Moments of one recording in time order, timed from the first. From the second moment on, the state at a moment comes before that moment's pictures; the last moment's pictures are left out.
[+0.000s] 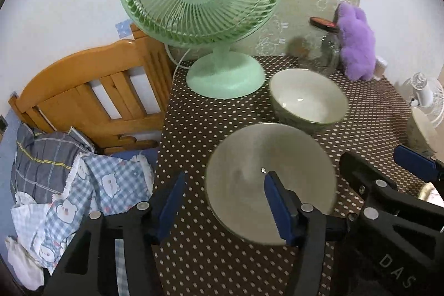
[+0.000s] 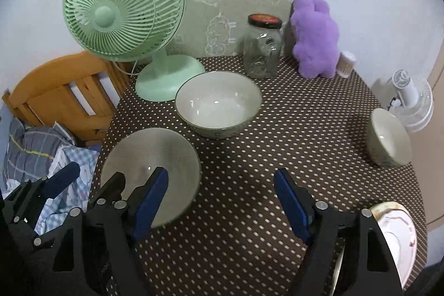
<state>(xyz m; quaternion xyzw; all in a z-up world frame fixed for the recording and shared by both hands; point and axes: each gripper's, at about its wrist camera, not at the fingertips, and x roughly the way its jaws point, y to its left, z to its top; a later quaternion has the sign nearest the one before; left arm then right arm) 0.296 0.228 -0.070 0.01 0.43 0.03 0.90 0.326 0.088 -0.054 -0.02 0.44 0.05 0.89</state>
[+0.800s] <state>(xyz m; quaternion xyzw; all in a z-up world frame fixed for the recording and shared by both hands) 0.328 0.236 -0.104 0.00 0.48 0.02 0.88 0.365 0.118 -0.096 -0.02 0.49 0.06 0.87</state>
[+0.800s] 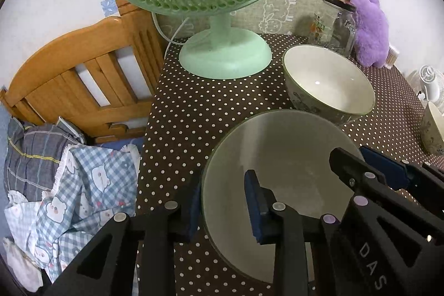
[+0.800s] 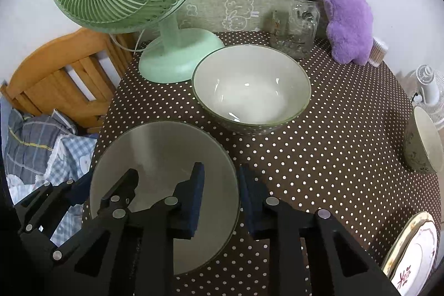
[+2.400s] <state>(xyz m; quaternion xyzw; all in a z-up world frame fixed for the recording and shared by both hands) 0.189 0.101 -0.092 0.01 0.52 -0.05 0.85 0.201 -0.034 -0.073 0.02 0.53 -0.02 0.85</state>
